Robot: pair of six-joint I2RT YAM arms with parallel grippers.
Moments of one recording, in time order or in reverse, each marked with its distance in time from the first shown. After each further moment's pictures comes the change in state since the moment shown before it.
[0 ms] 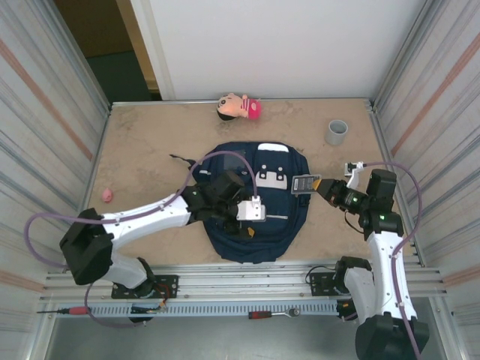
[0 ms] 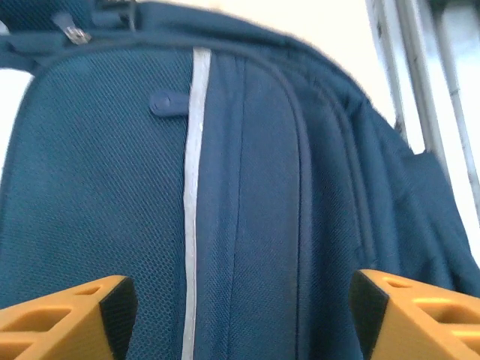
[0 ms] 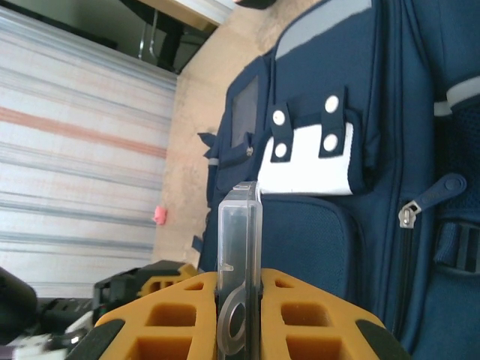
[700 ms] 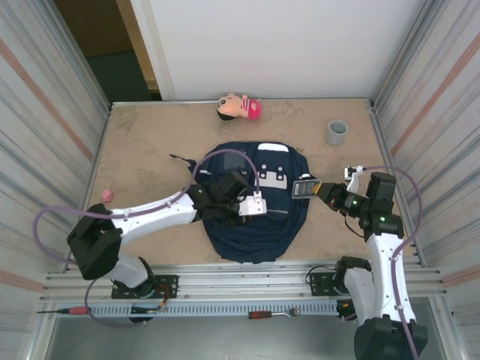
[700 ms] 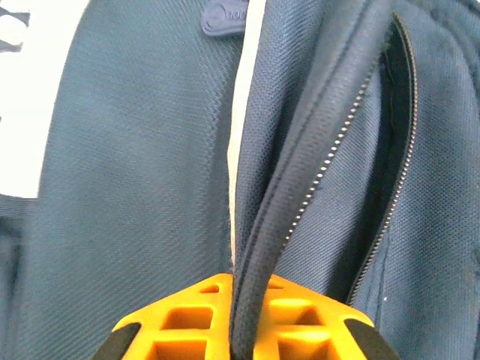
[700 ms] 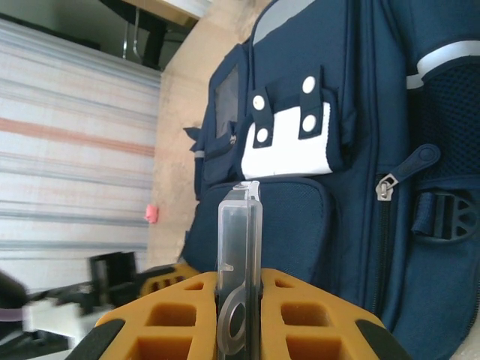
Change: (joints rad) left arm 0.000 0.014 0.046 -0.018 -0.167 -0.089; right arm -0.011 -0.023 -0.003 -0.076 0.027 -0.009
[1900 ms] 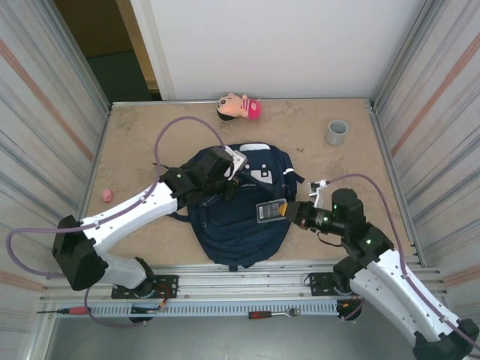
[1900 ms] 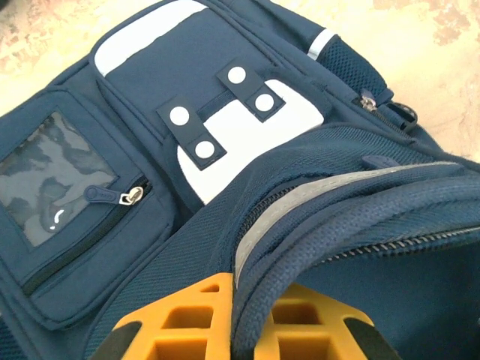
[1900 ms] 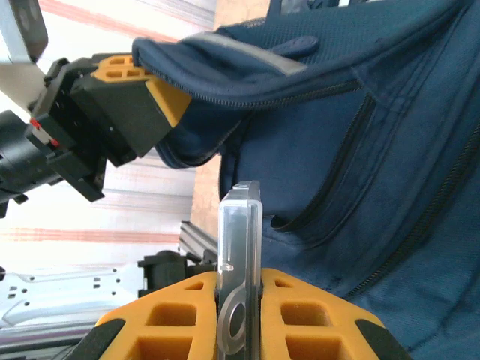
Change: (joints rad) left arm 0.104 -0.079 0.158 -0.114 -0.183 -0.711; right arm 0.772 -0.187 -0.130 0.246 0.397 0.479
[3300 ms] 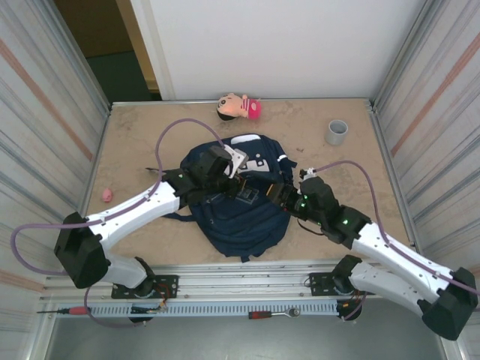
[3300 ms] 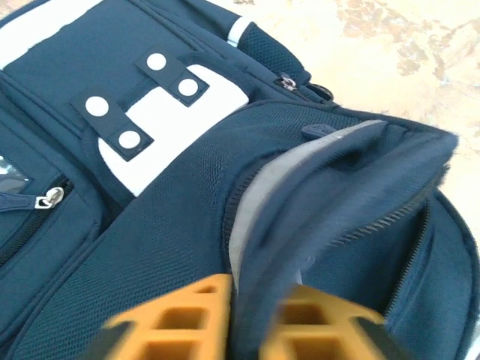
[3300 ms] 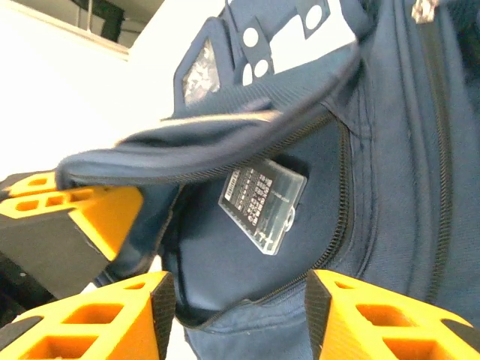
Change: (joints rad) left arm 0.028 0.010 -0.059 0.127 0.118 -0.042; right arm 0.171 0.311 0.190 -0.016 0.488 -0.006
